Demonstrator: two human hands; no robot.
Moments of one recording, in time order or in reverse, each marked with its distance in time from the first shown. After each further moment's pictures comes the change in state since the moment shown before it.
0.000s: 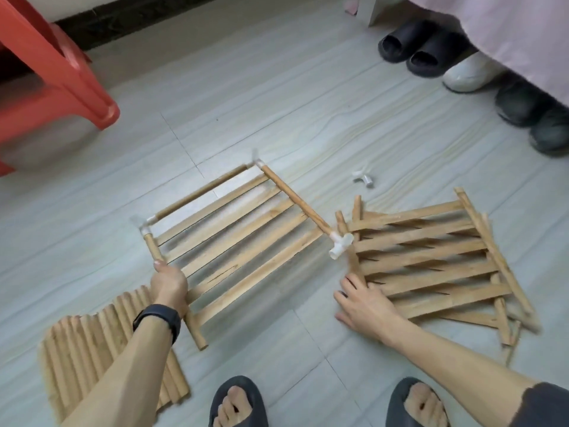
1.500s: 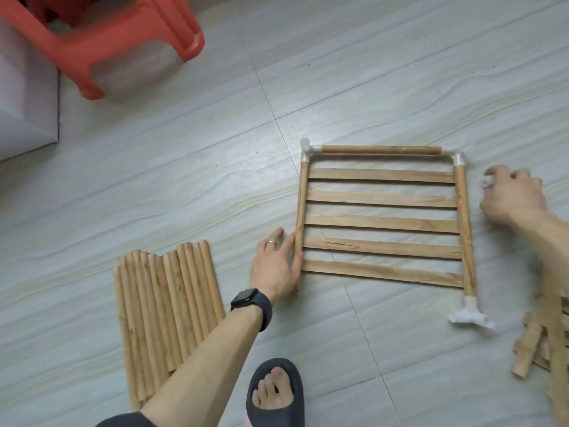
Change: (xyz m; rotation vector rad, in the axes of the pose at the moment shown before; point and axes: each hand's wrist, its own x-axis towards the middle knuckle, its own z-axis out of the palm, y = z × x) left_hand -0.012 -0.039 0.050 0.660 -0.323 0.766; right_hand 0.178 0.175 -0.051 0.478 -0.023 0.716
